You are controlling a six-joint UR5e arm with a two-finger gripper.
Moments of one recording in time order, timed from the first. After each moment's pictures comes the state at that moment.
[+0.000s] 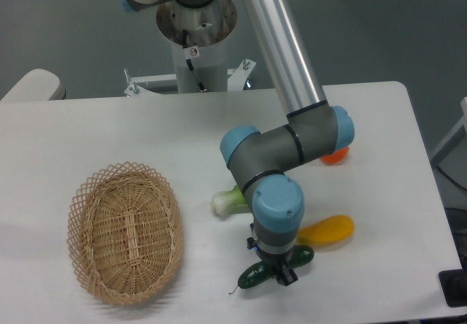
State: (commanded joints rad) arm 2.44 -2.25 -1.24 -1.08 1.52 1.51
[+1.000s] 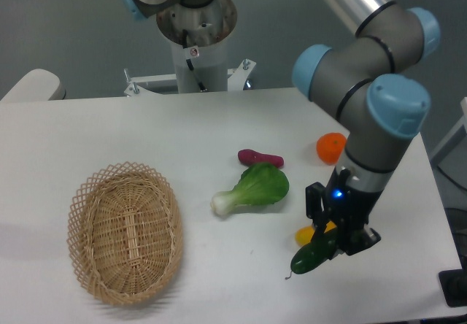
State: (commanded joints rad) arm 2.63 -2.13 -1.16 -1.21 1.19 1.51
